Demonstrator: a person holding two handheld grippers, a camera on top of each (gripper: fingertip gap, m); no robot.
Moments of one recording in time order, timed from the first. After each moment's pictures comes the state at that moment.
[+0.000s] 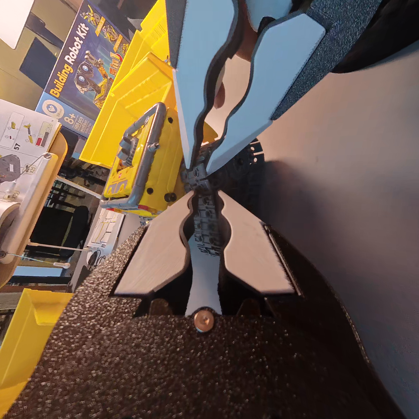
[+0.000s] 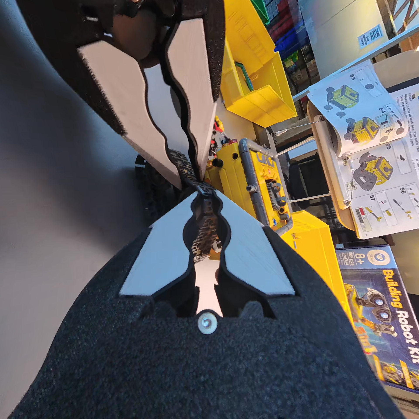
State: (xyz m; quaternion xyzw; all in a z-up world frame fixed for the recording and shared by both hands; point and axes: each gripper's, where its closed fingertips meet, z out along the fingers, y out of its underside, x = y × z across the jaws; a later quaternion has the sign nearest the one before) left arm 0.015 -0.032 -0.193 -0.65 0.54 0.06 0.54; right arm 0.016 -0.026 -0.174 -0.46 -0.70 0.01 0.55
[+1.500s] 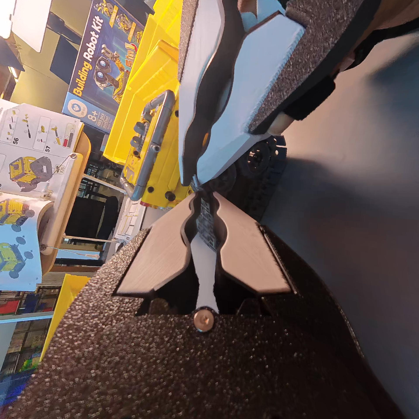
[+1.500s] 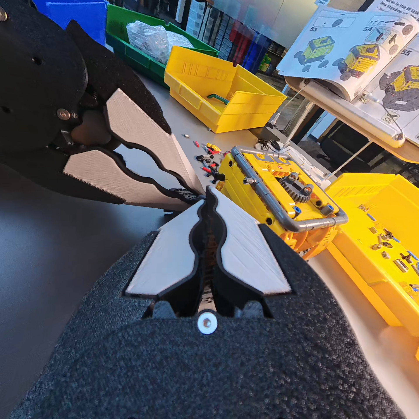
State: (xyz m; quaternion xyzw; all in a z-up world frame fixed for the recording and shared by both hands) left arm 0.015 -0.019 -0.192 -0.64 0.53 0.13 0.54; right arm 0.006 -0.019 -0.169 -0.58 -0.53 0.22 0.57
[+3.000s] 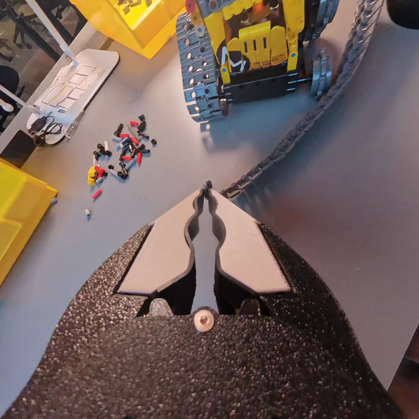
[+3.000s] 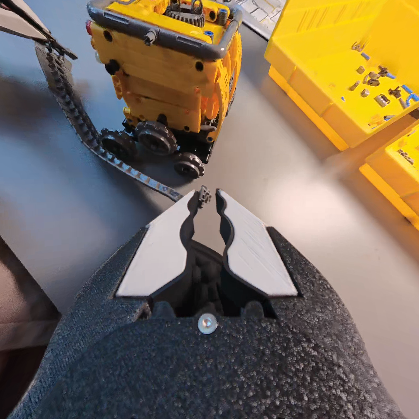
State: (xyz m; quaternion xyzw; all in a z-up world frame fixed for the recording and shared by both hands) left arm -0.084 -0.075 -0.219 -0.81 0.36 0.00 0.45; right arm 0.175 -0.004 -0.200 -0.75 -0.48 0.17 0.42
